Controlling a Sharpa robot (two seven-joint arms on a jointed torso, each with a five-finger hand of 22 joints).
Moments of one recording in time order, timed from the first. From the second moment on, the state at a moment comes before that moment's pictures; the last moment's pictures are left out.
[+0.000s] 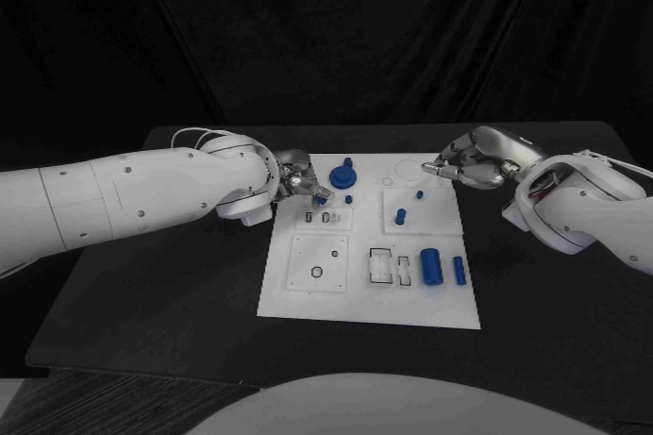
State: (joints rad) left arm 1.37 -0.74 -0.21 1.47 -1.01 -0.07 -0.41; left_hand 1.00 0.05 0.26 -0.02 0.28 1.12 0.04 0.22 0.74 1.46 -0.02 1.56 1.31 1.46 -0.07 1.56 1.30 0.06 1.47 0.03 1.48 1.31; right arm 1.34 -0.89 -0.21 1.51 -1.24 -0.44 -0.03; right_hand 1.09 0.04 -0.10 0.28 0.34 0.92 0.11 0.25 0.26 1.46 0.03 1.55 1.30 1.47 -0.05 1.51 1.29 0.10 1.42 0.06 1.17 1.29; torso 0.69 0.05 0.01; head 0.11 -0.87
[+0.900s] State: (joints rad) left arm 1.30 -0.76 -0.21 1.50 -1.10 -0.16 -0.38; left_hand 1.00 0.04 0.29 0.03 0.28 1.11 0.04 0.22 0.75 1.46 -0.02 1.56 1.31 1.46 -0.07 1.56 1.30 0.06 1.47 0.03 1.48 1.31; right arm 1.33 -0.89 -0.21 1.51 -1.24 -0.44 -0.03; right_hand 1.09 0.04 -0.10 0.28 0.34 0.92 0.11 0.25 0.26 1.46 0.03 1.55 1.30 1.47 -0.04 1.51 1.29 0.10 1.42 0.07 1.16 1.29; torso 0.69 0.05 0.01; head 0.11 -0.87
